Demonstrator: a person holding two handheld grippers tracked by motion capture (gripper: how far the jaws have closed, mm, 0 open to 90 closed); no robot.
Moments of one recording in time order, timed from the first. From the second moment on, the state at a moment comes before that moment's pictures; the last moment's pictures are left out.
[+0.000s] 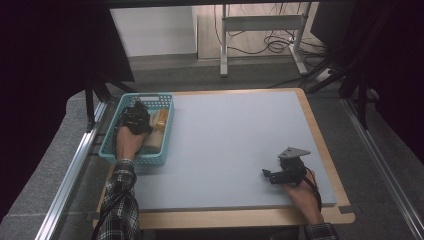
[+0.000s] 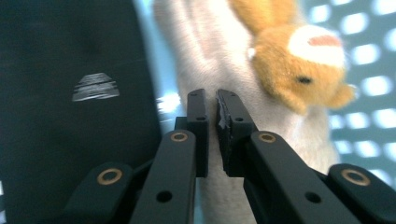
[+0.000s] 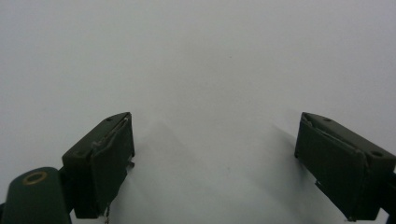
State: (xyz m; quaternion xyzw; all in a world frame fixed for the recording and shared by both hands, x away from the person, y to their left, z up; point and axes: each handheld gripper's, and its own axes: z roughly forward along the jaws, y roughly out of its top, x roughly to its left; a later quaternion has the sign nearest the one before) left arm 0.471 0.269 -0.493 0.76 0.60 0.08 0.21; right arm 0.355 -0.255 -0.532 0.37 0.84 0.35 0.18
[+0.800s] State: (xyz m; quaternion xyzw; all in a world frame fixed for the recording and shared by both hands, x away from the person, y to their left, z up) left arm 0.452 0.300 -0.477 0.73 0.62 0.14 0.27; right arm 0.354 -0.255 -0.532 0.37 0.84 0.35 0.18
